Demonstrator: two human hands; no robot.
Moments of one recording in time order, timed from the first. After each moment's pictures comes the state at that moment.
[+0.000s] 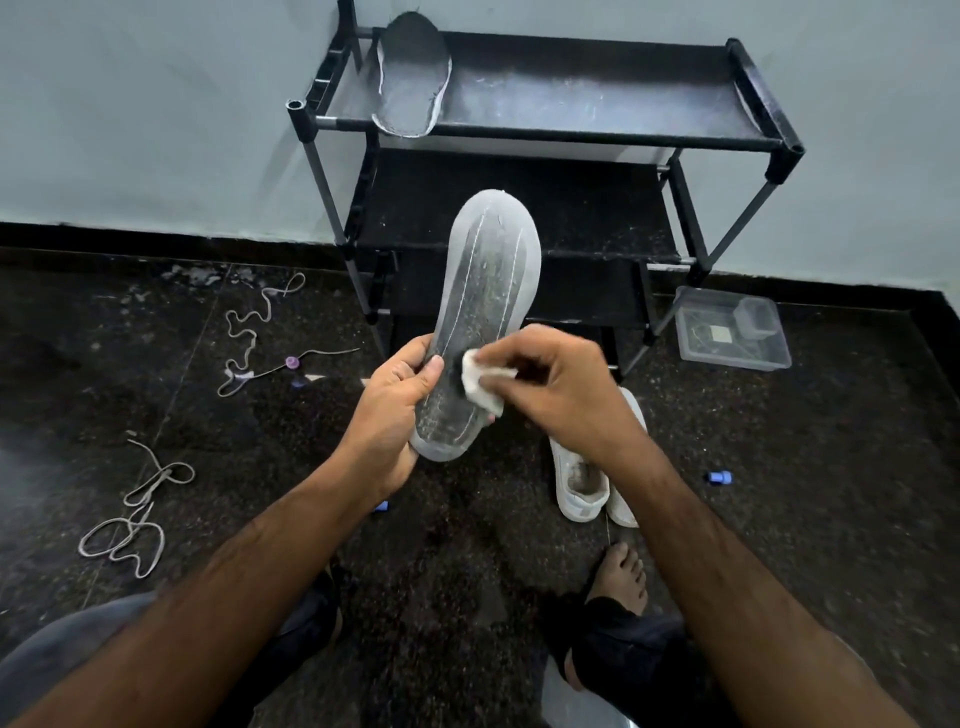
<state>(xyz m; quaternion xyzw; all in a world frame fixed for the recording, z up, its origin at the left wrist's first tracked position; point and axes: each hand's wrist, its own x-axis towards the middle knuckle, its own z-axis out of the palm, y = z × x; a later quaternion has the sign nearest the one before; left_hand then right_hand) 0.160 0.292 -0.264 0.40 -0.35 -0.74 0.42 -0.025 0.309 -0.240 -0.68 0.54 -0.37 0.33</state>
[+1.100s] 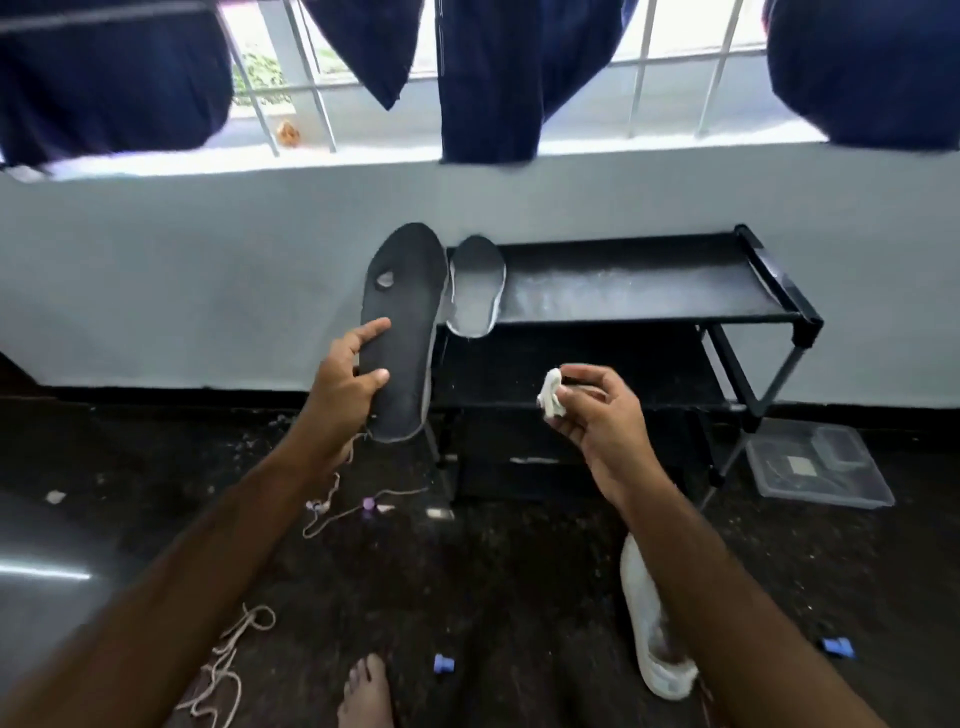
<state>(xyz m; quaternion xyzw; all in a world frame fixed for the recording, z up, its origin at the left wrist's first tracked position) 0.255 0.150 -0.155 0.53 -0.55 -0.44 0.47 -0.014 0.208 -0.188 -0.29 0.50 -0.60 0.55</state>
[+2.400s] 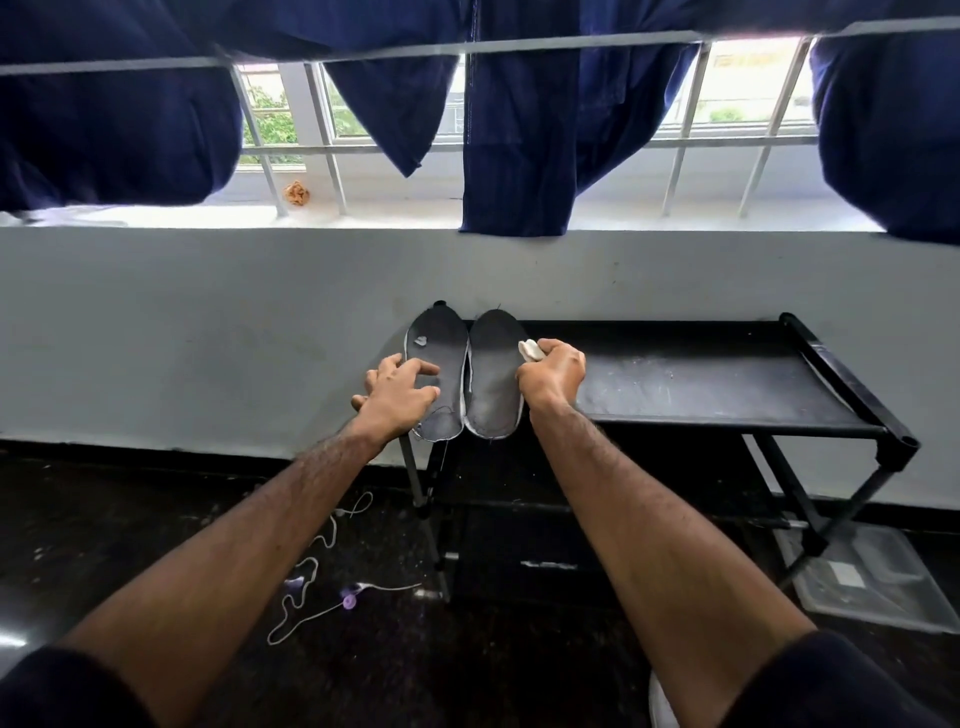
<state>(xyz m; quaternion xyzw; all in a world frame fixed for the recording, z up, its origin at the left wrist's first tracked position) 0.226 -0.030 -0.176 0.69 -0.66 -0.21 0.20 0.038 -0.048 -0.187 -0.35 0.70 -0.53 0.31</state>
